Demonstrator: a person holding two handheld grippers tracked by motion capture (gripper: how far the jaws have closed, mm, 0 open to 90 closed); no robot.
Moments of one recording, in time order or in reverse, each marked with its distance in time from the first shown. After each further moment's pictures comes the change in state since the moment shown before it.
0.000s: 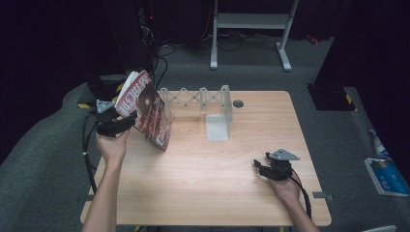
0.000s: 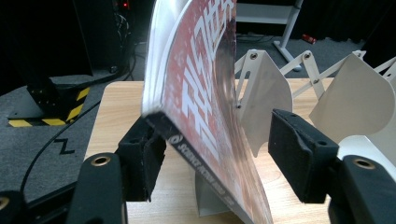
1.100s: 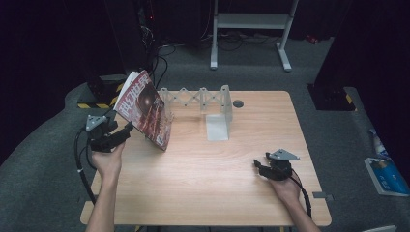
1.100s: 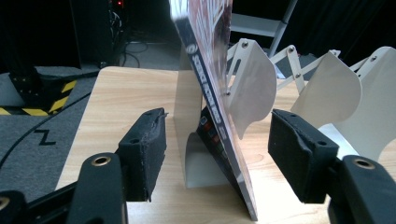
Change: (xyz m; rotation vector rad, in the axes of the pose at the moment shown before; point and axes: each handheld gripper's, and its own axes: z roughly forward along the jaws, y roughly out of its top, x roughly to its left) left arm 0.005 -0.035 -0.031 -0.035 -0.049 -0.084; right arm 0.000 0.000 0.000 0.000 -0.001 0.003
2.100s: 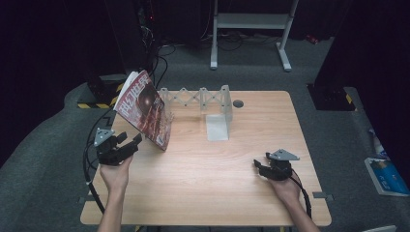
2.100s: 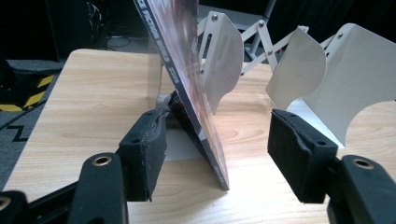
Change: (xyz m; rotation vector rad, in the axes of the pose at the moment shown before) left arm -0.021 -0.032 -0.008 0.009 -0.067 0.010; right arm 0.000 0.000 0.000 -0.001 0.000 -0.004
